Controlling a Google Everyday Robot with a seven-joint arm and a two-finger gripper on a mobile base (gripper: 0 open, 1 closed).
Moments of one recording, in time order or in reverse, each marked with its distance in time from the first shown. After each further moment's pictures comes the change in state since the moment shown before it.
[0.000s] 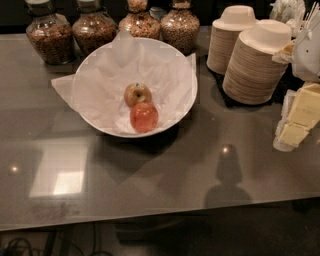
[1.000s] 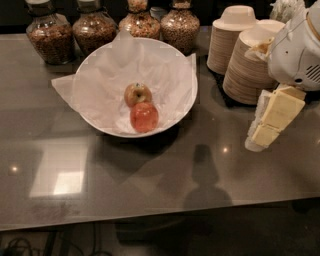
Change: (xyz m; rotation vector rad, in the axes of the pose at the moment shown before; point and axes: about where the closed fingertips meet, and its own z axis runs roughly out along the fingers) arm -0.051 0.011 0.004 0.015 -0.180 -0.068
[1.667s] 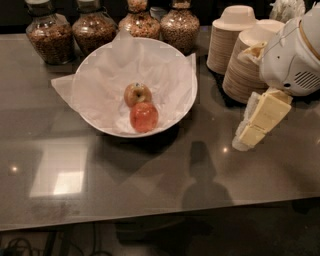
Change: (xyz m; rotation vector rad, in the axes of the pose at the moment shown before) arm -0.011 -0.003 0.014 0.009 -0.084 0.023
